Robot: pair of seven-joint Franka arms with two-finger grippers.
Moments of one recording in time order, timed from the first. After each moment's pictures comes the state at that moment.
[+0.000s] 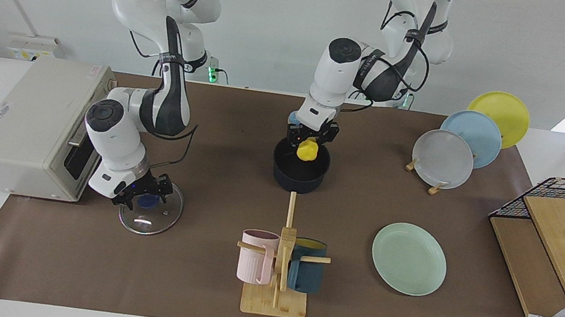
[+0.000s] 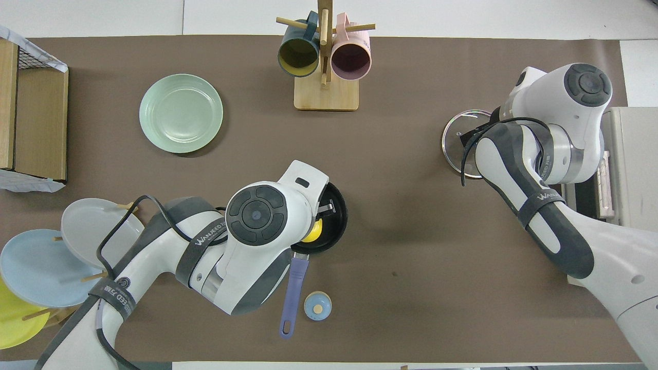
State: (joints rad) left arm -0.69 0.10 -0.04 -2.03 -0.07 2.22 -0.89; right arm 0.12 0.43 -0.08 -1.79 0.06 2.27 -0.34
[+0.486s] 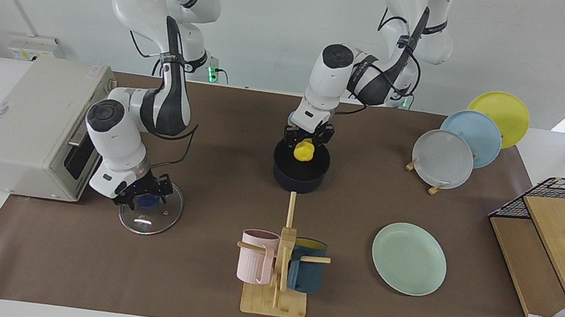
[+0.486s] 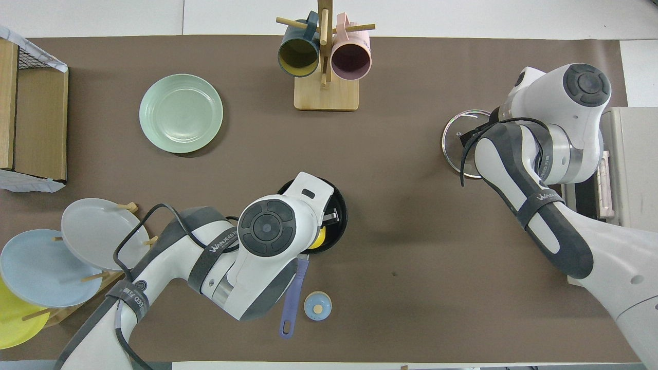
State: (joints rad) left arm -0.72 0.12 -0.04 -2.08 -0.07 2.29 -0.91; right arm 0.12 0.43 -0.08 -1.79 0.06 2.27 -0.34
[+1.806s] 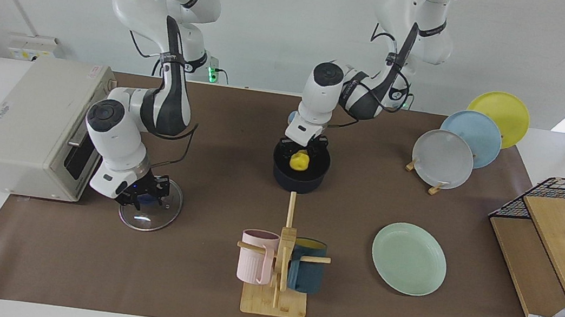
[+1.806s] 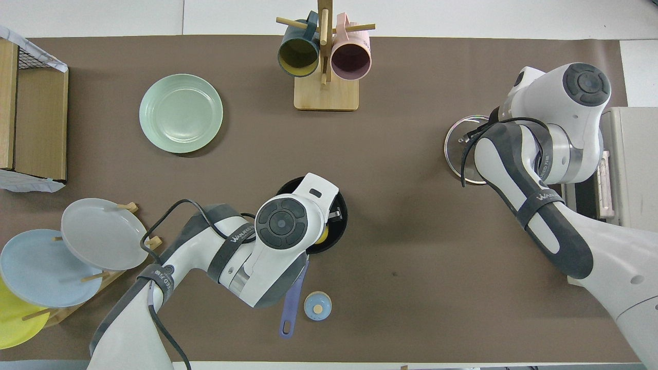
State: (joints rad) left arm -0.72 0.21 -0.04 -2.09 -0.06 2.38 -0.91; right arm 0.12 0.43 -0.07 -1.79 0.06 2.26 -0.36
